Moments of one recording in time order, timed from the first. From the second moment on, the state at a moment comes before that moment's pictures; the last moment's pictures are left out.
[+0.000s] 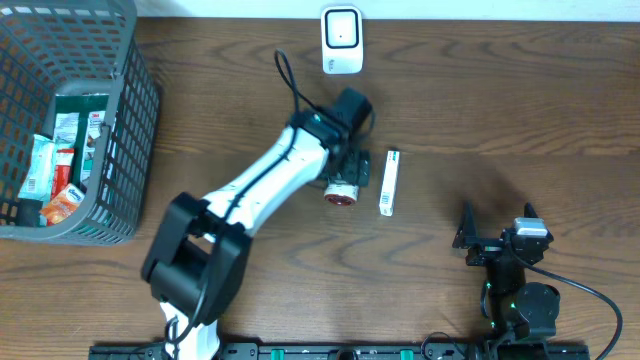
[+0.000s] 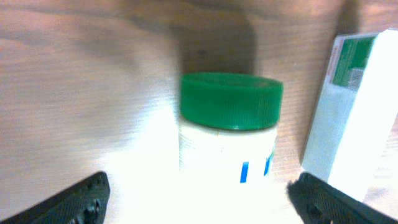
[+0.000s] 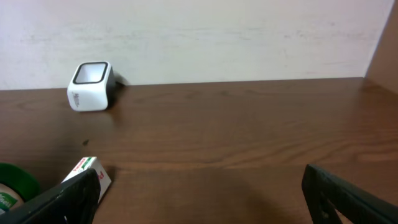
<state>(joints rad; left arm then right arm) -0.60 1.94 1.56 -0.98 0.03 -0.50 0.04 0.02 0.01 -0.06 0.08 0.05</state>
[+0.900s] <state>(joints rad) 0.42 1.84 2.28 -1.51 -0.19 -0.40 0.04 0.02 0.01 -0.06 0.08 0.05</state>
